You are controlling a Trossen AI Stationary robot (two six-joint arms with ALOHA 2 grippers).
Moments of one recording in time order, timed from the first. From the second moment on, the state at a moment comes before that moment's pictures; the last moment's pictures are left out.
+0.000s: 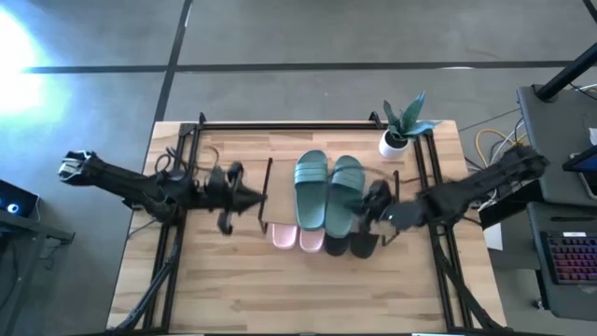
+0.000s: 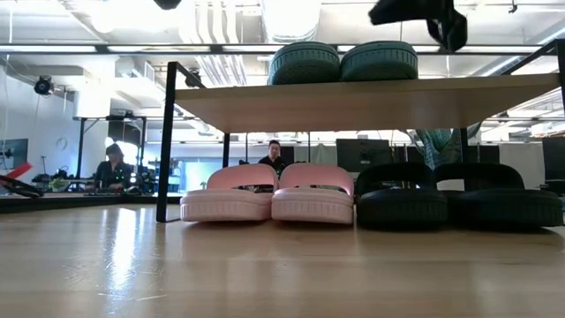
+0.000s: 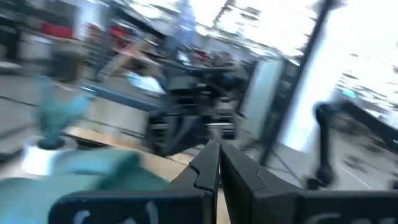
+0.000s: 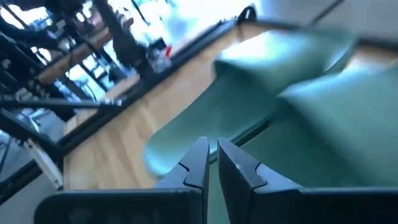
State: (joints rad) left arm -0.26 0.90 0.68 0.40 -0.22 -0.28; right arm 0.43 1.15 0.87 -0.24 0.68 0.84
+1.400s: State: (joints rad) left arm 0.02 0.72 0.56 0.28 -0.29 -0.20; right arm 0.32 0.16 0.30 -0.08 0.44 0.47
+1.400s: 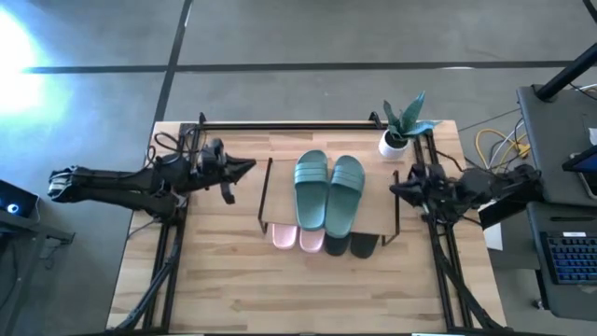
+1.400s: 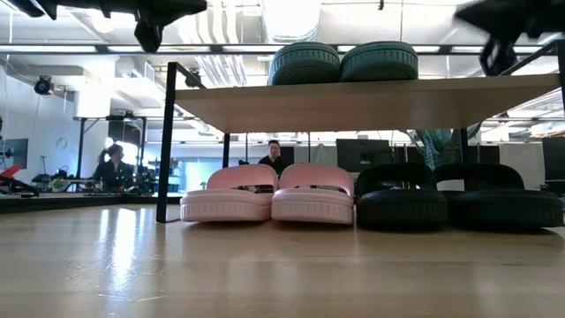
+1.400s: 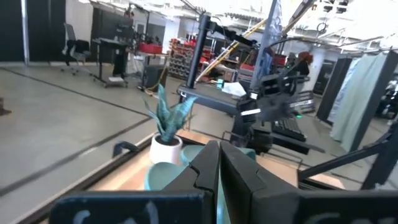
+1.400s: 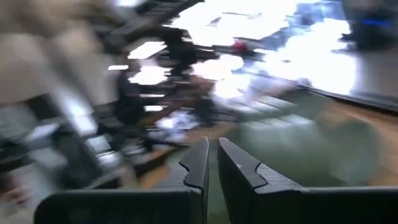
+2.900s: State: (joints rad) left arm 0.20 0.43 0.09 0.43 -0.03 -0.12; right arm 0.08 0.02 0.01 0.17 0.21 0.40
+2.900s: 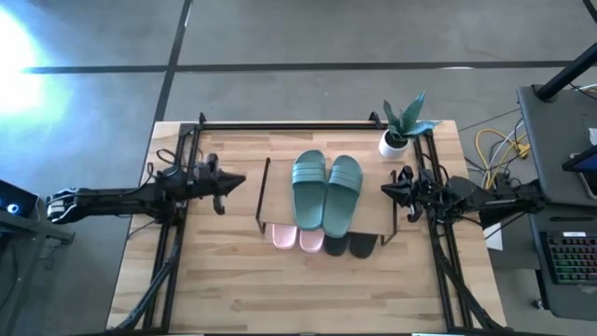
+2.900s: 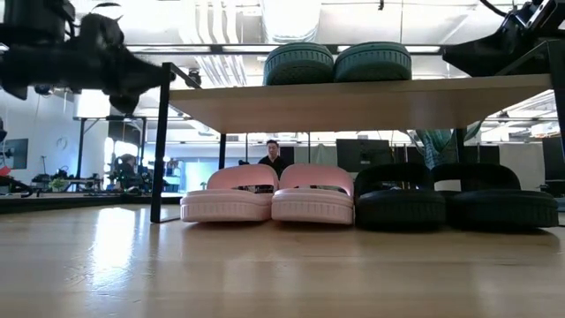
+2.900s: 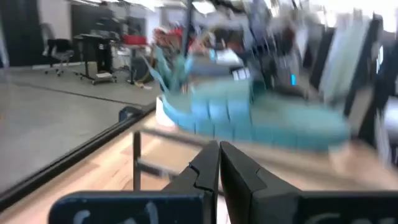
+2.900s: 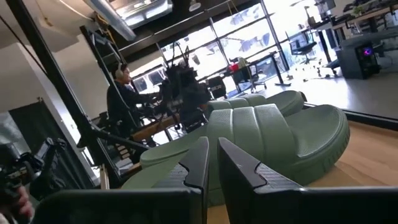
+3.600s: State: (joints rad) left arm 0.20 0.12 0.23 -0.24 -0.16 -0.15; right arm 0.08 0.02 0.01 0.17 0.27 0.40
